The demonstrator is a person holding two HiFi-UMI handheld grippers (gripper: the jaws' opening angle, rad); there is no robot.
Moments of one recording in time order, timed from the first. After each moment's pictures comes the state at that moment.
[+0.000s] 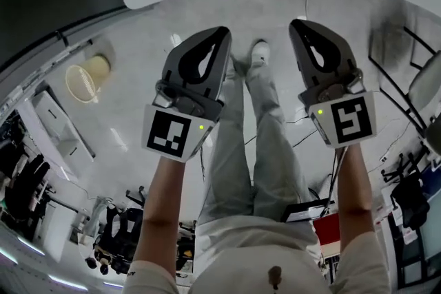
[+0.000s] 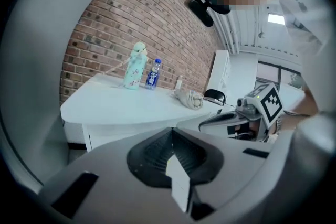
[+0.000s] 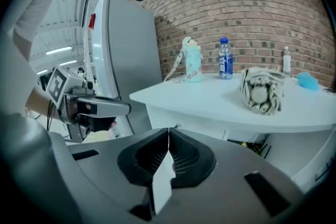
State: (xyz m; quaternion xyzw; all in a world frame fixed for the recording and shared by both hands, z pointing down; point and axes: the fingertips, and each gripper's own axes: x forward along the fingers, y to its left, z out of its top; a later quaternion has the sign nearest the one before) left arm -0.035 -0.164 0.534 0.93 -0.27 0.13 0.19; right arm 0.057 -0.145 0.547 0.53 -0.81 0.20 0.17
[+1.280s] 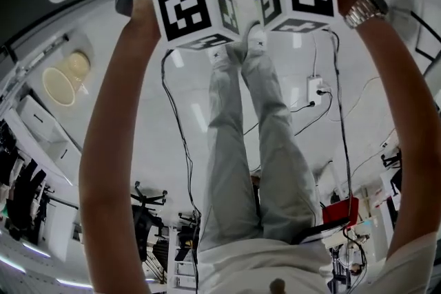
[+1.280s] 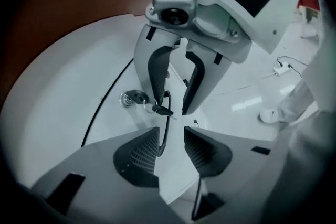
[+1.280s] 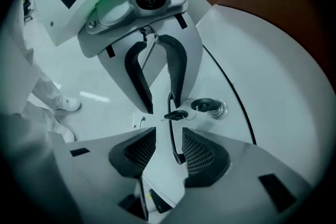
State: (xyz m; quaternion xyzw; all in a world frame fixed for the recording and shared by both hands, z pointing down) left arm 0.009 -0.254 0.720 0.82 -0.12 0.48 -0.27; right arm 0.020 -0.257 0.726 0.29 -0.76 -0.16 0.56
